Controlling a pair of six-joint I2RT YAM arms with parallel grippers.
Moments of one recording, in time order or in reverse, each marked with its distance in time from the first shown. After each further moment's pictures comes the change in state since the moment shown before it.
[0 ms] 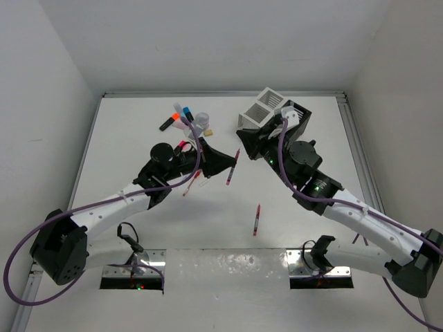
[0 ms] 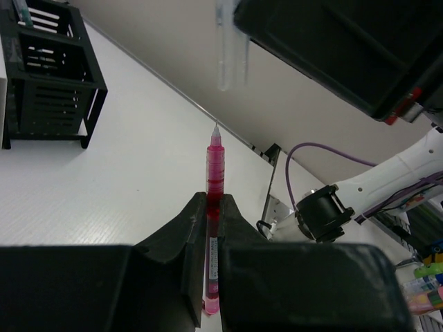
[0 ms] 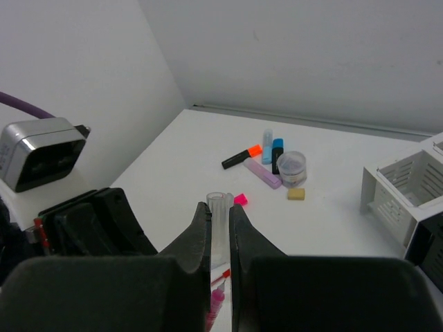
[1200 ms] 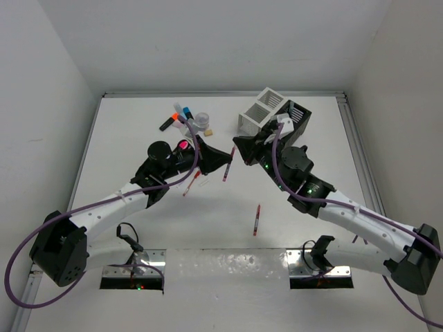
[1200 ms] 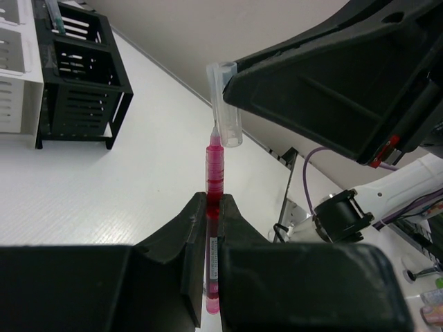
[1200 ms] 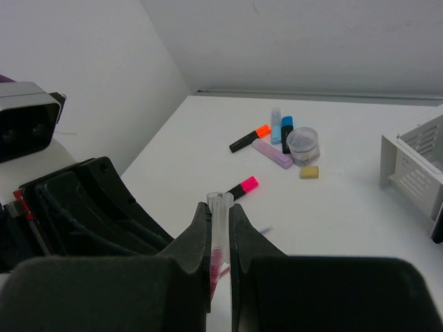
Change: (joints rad) left arm 0.039 -0.016 0.000 -0.027 0.001 0.040; right arm 0.025 0.019 -0.077 0.060 0.035 0.093
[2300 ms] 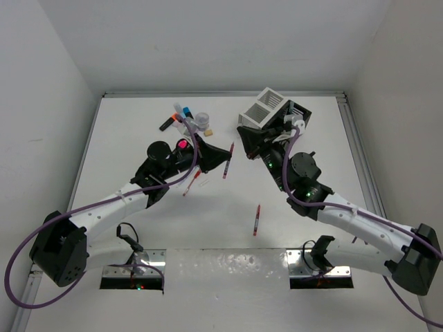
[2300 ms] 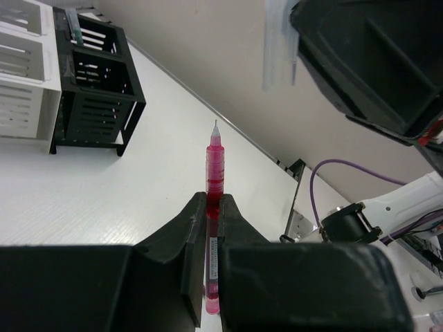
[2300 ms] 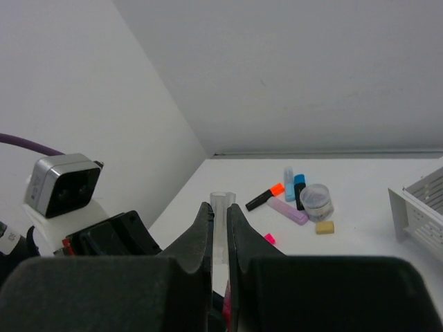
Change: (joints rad) left arm 0.000 -0.001 0.000 0.007 -0.055 -0.003; right arm 0.006 -0.014 -0.061 0.260 0.064 0.001
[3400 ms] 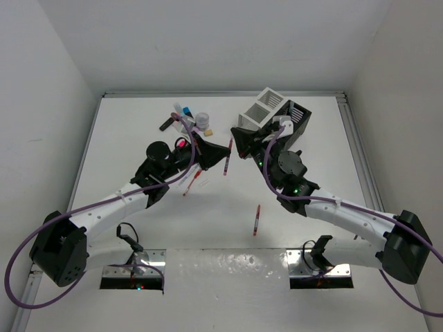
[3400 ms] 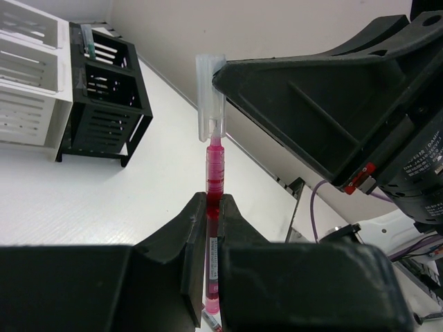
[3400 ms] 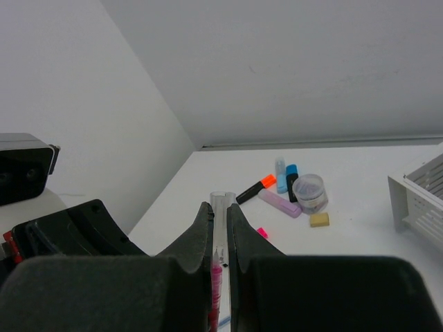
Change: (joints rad) left arm 0.000 0.000 0.000 0.035 -0.056 -0.047; right arm 0.000 0.132 -0.021 0.123 0.035 0.002
